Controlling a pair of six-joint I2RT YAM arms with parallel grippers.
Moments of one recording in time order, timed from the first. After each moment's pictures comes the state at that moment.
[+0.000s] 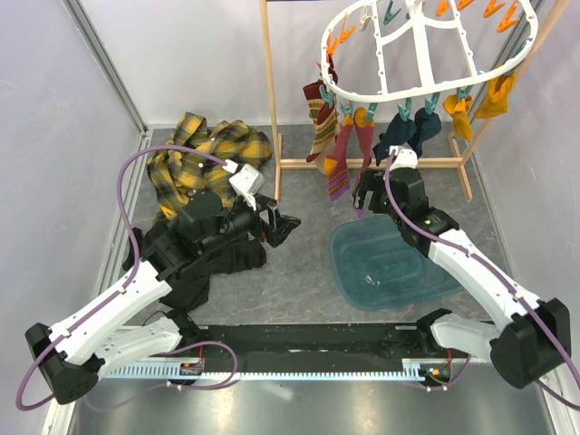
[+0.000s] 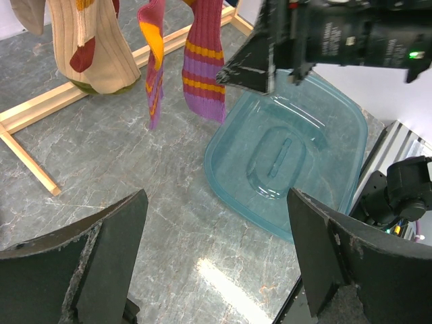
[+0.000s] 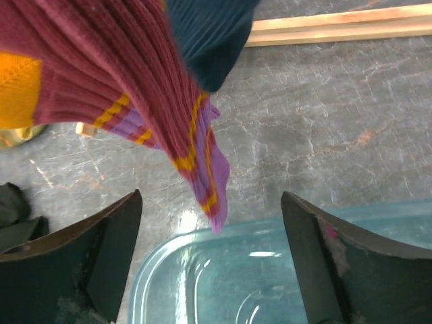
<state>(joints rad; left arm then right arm) -0.79 0.91 0.92 -0.16 0.11 -0.21 0.44 1.13 0.89 -0.24 0.22 0.39</state>
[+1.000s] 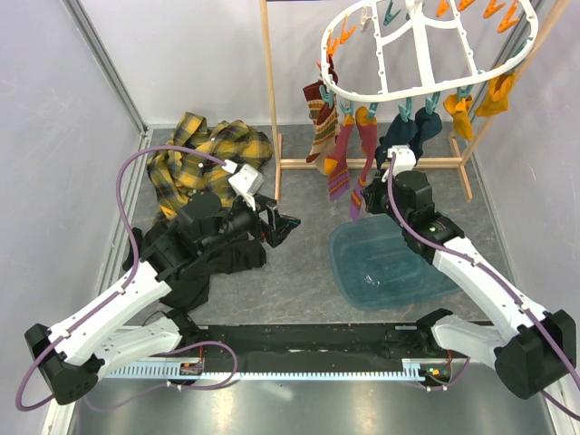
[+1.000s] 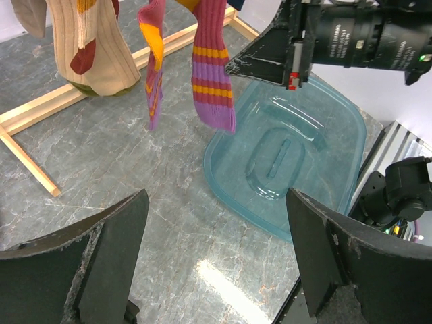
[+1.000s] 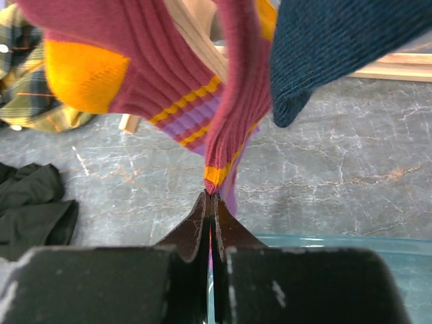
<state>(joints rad) -0.79 0.91 0.92 -0.16 0.11 -0.21 0.44 1.09 0.85 -0.12 0.09 0.32</state>
